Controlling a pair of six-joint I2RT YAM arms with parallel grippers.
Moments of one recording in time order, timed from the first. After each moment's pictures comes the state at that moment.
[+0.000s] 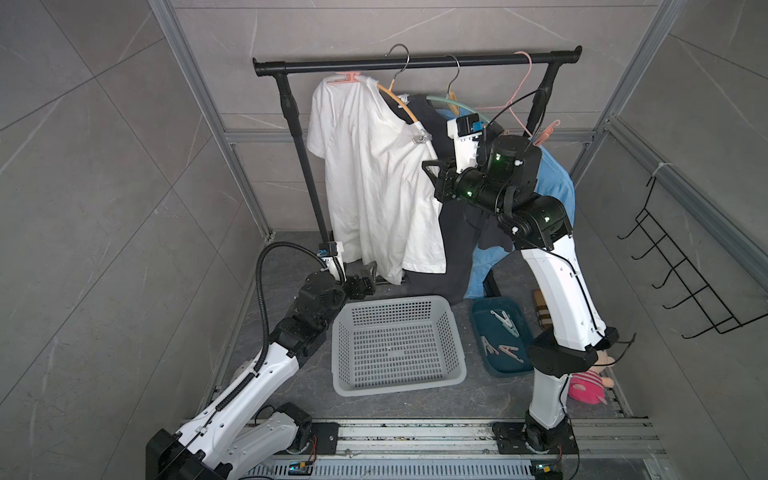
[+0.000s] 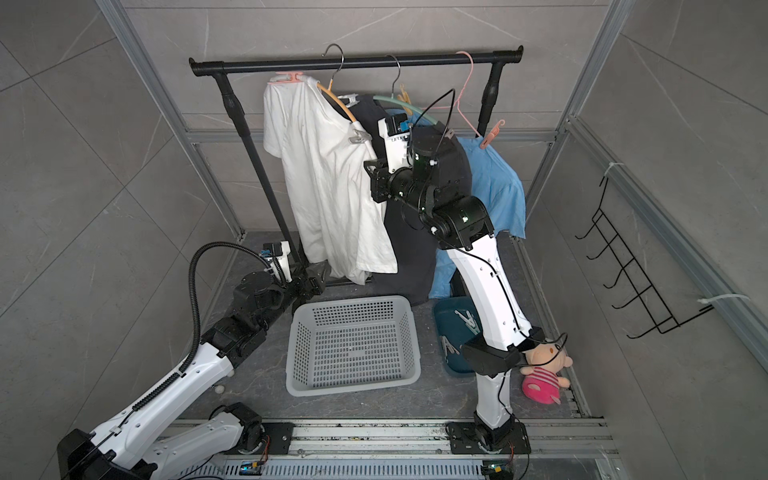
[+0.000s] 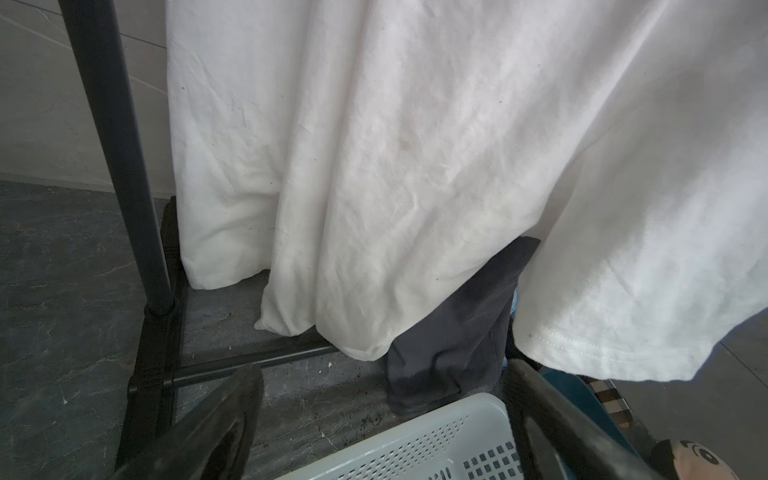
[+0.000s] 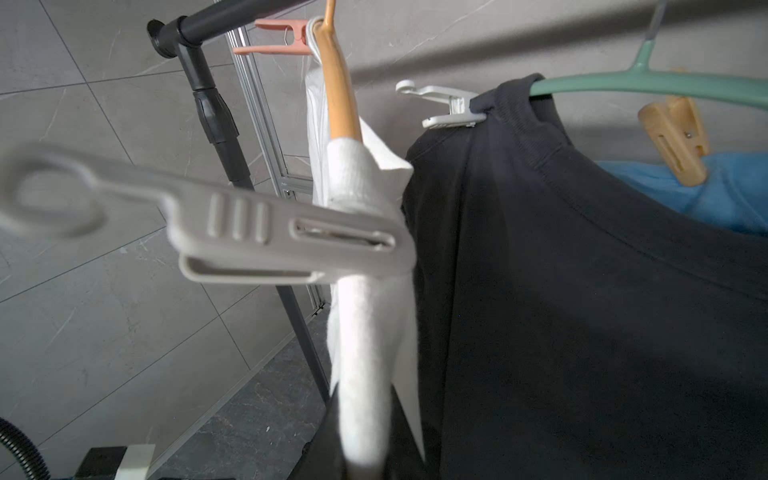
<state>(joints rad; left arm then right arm) -0.55 0.99 0.86 -0.07 -0.13 -0.41 0.59 1.96 2.71 -0.82 -0.07 0.11</state>
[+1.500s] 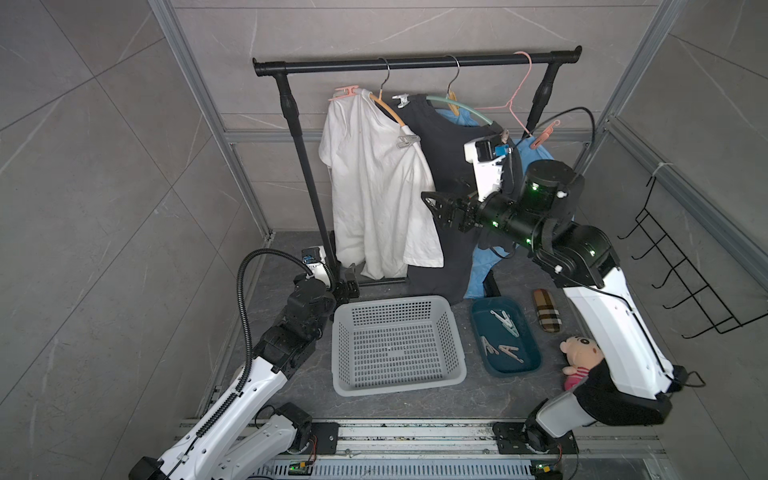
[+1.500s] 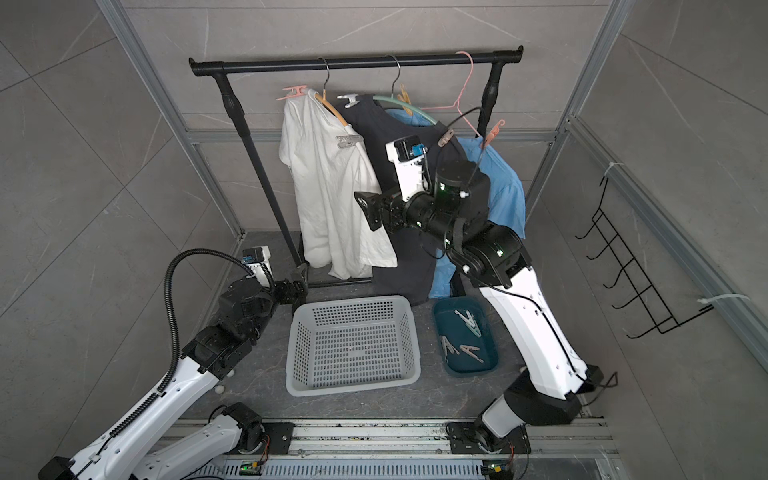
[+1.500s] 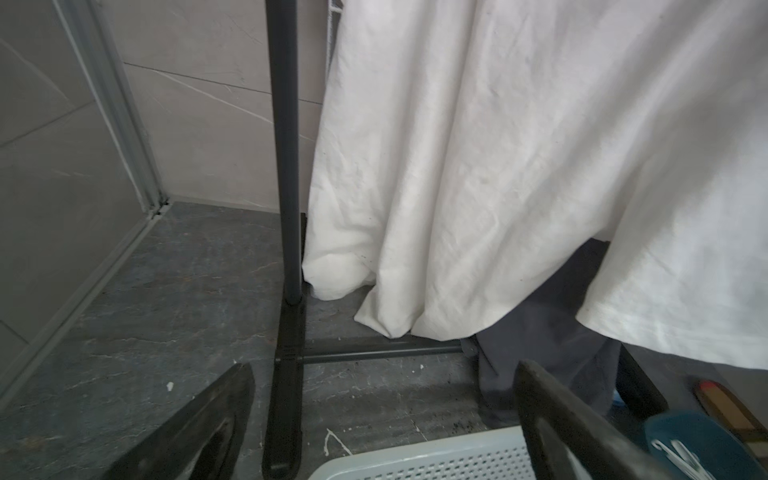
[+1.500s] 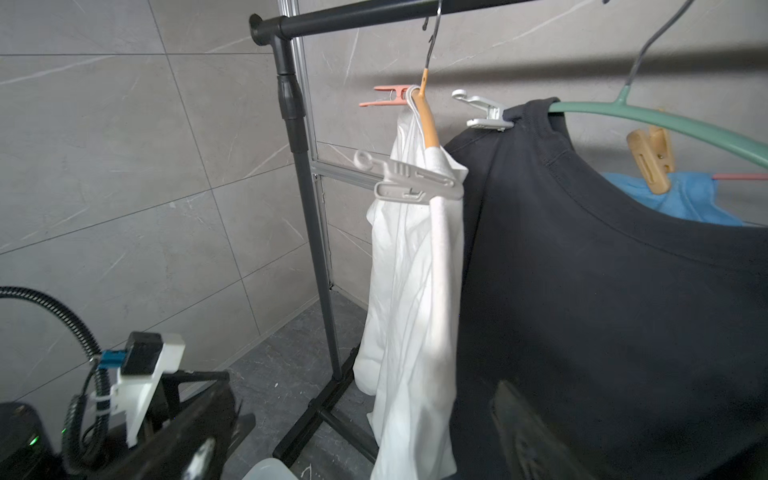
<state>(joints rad) -0.55 0.88 0.87 -0.23 -0.42 -0.30 0.67 1.48 2.11 -0.70 -0.06 0.01</state>
